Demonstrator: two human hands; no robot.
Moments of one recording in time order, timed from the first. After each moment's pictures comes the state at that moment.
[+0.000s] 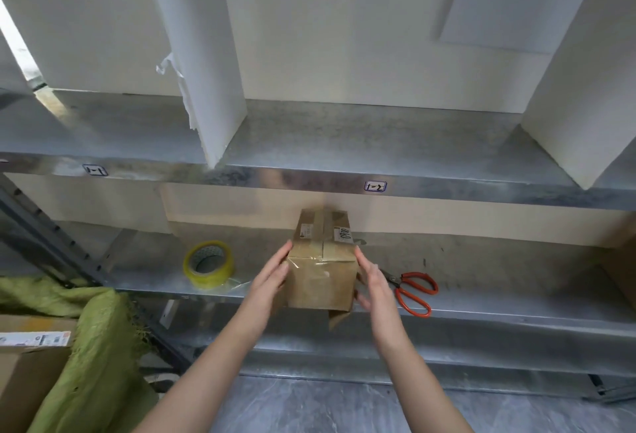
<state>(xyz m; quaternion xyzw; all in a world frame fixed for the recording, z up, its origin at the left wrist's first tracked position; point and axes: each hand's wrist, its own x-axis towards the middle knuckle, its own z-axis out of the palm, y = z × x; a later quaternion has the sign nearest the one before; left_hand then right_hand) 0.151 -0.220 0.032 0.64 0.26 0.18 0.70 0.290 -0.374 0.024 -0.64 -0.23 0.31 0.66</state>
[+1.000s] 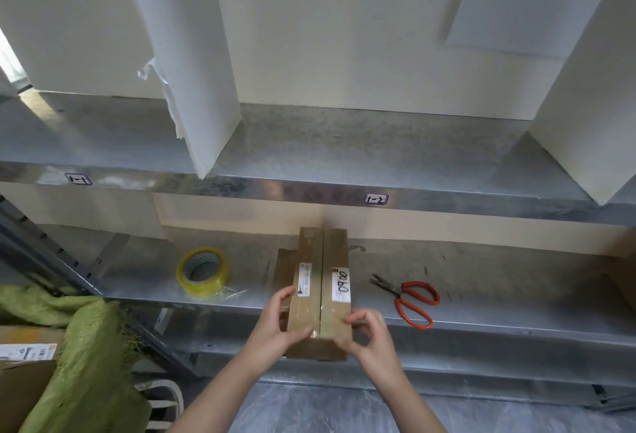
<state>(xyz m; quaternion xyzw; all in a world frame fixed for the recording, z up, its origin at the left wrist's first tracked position) 0.153 -0.234 -0.019 0.70 0.33 0.07 0.63 0.290 -0.395 -0.047 -0.73 -0.24 0.31 0.56</state>
